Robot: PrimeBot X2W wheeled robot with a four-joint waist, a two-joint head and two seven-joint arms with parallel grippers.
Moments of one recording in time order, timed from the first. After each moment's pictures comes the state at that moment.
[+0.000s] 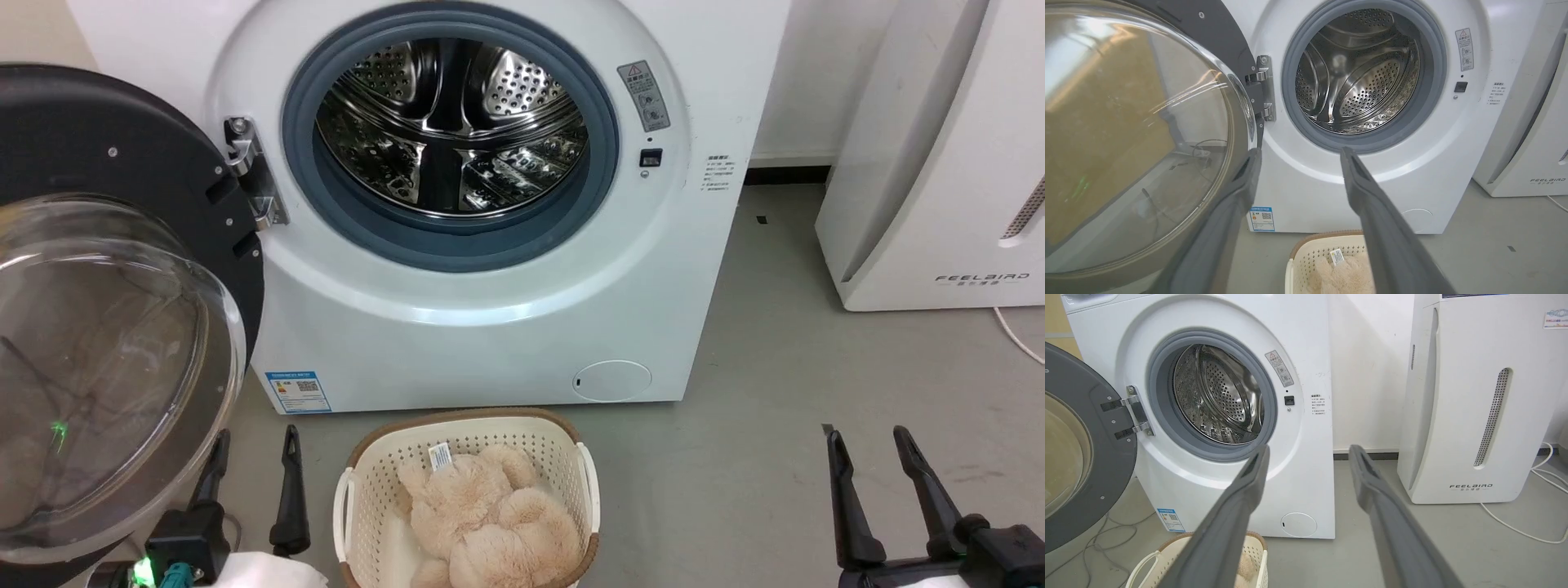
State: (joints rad) left arm 0.02 0.05 0.12 0.15 -0.04 -0.04 -0.26; right arm 0.12 -0.05 -0.04 -0.01 0.13 0.13 -0.26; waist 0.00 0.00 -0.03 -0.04
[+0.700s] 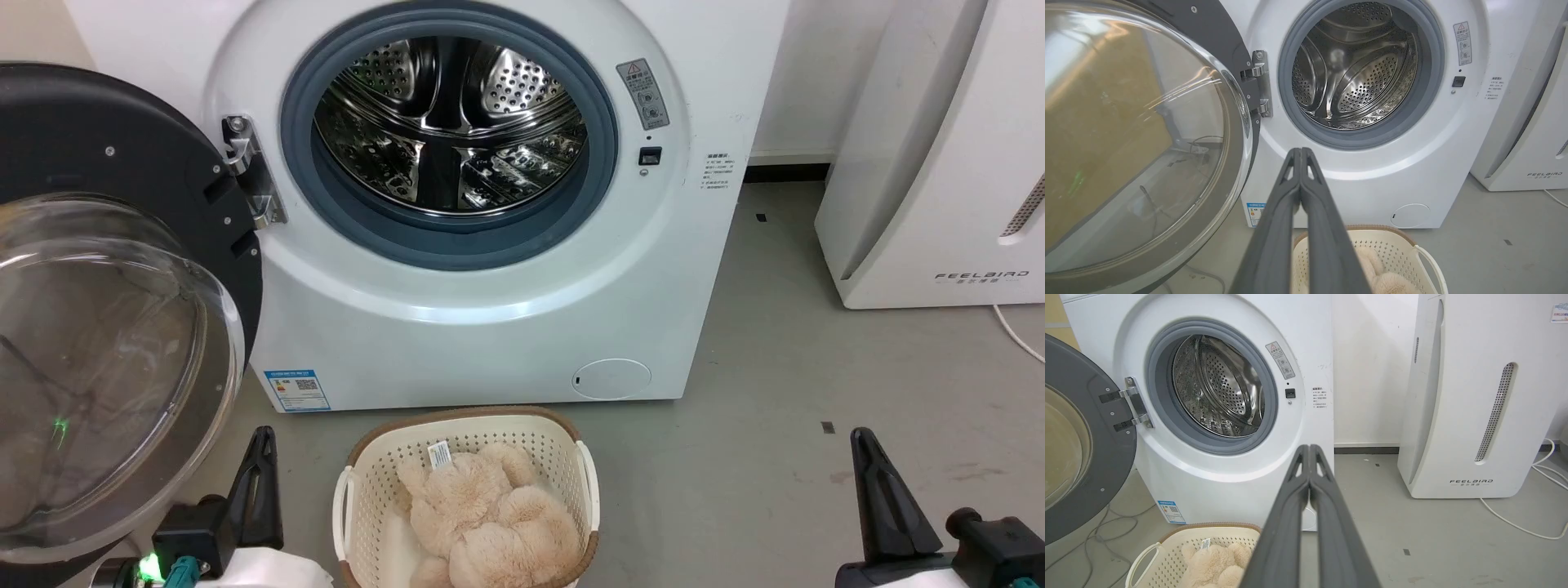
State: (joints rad) left arm 0.02 0.05 0.10 0.14 -0.04 -0.04 -0.23; right arm 0.11 -0.05 -0.04 -0.01 0.12 0.13 -0.23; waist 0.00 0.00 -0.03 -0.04
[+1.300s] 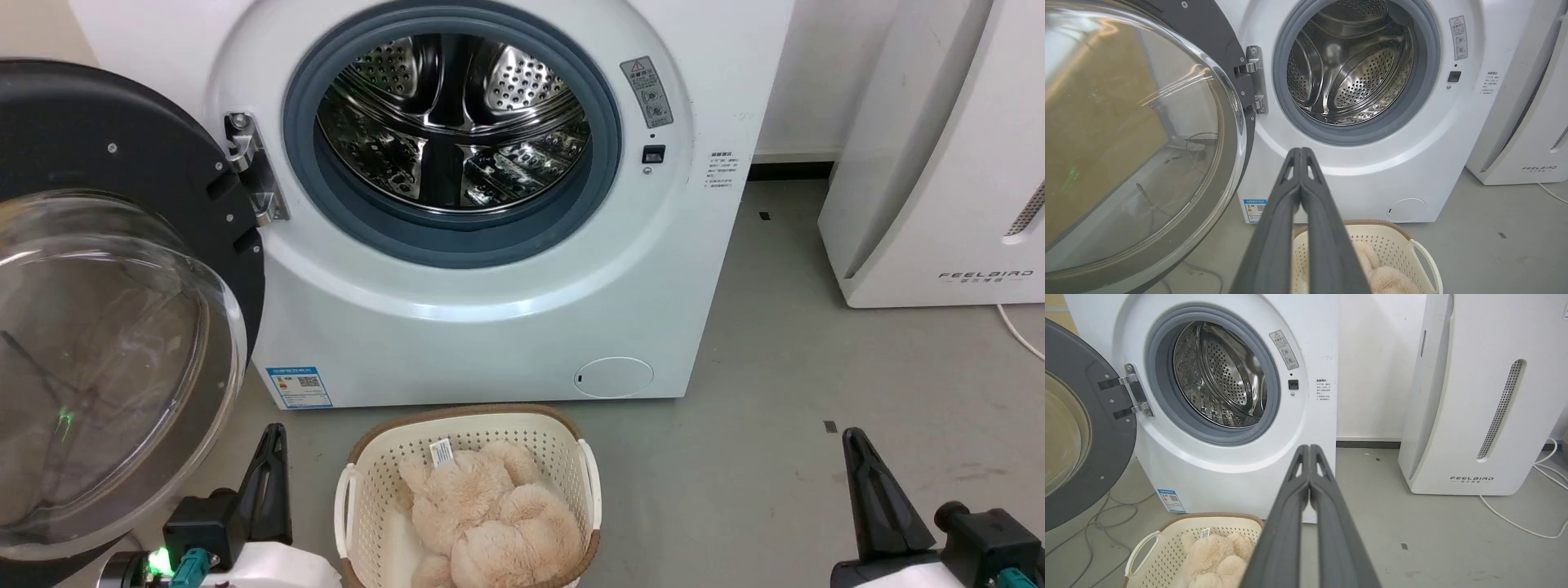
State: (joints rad) left arm 0.02 0.05 0.08 0.12 -0.04 -0.03 -0.20; right arm 0.11 -0.05 -0.03 -0.01 0.10 0.13 -0.19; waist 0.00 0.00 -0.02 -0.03
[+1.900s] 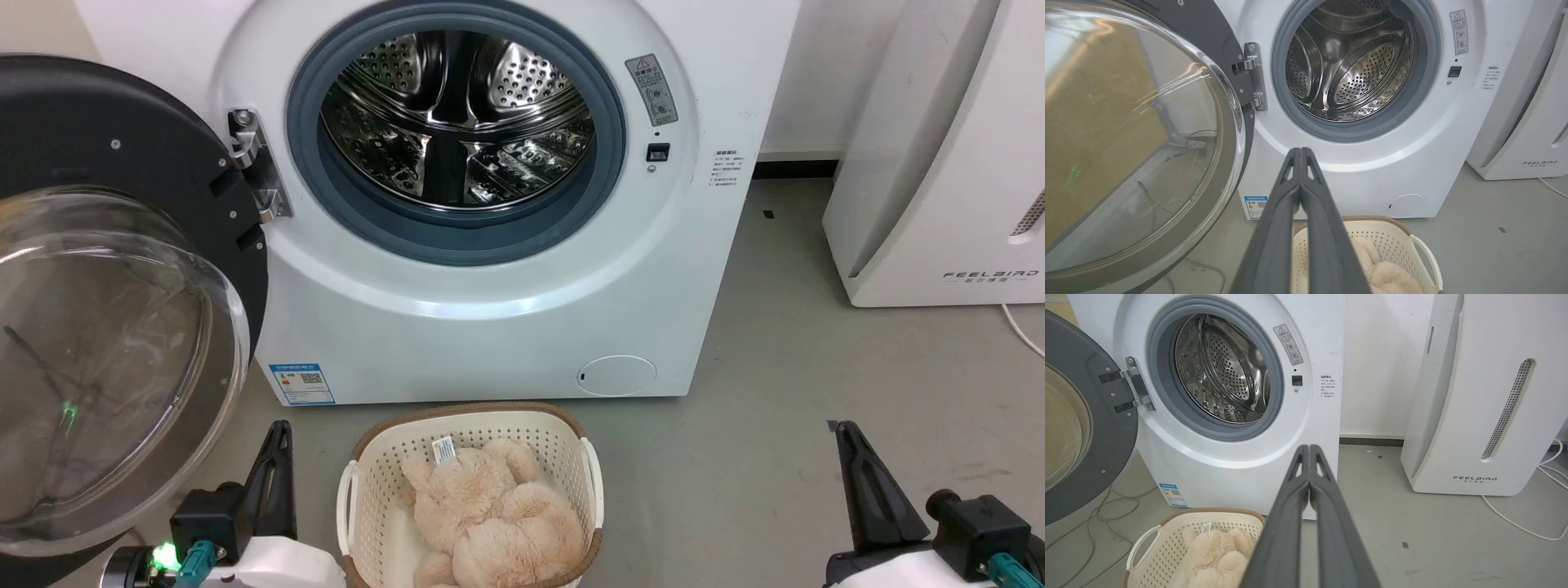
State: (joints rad) left arm 0.02 0.05 0.07 0.09 -0.03 -0.03 -0.16; right arm 0.09 -0.05 -0.03 -0.01 0.09 0.13 -0.16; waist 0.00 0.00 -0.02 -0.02
